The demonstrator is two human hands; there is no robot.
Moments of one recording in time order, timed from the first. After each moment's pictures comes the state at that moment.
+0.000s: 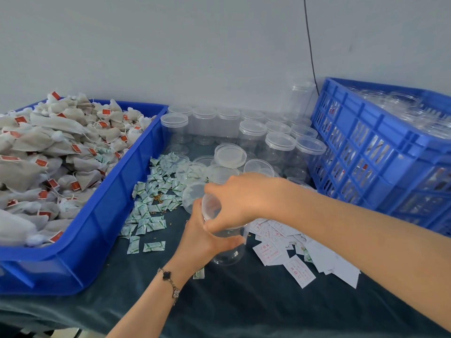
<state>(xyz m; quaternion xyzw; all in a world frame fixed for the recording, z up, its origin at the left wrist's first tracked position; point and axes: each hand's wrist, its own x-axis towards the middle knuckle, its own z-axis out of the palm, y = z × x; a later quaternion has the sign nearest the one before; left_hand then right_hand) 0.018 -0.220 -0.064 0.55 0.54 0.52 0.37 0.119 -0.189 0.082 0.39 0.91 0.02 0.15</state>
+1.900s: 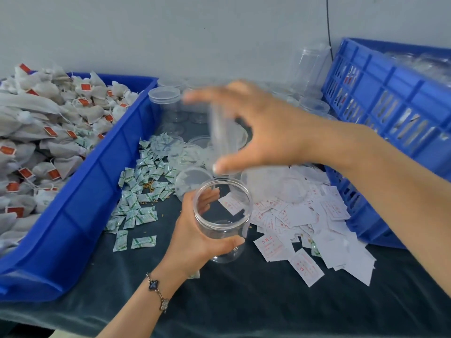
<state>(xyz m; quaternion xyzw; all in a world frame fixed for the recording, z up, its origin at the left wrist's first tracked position) 0.022 -0.225 -0.061 0.54 0.52 0.55 0.37 0.156 -0.124 0.114 0.22 0.95 -0.10 -0.19</state>
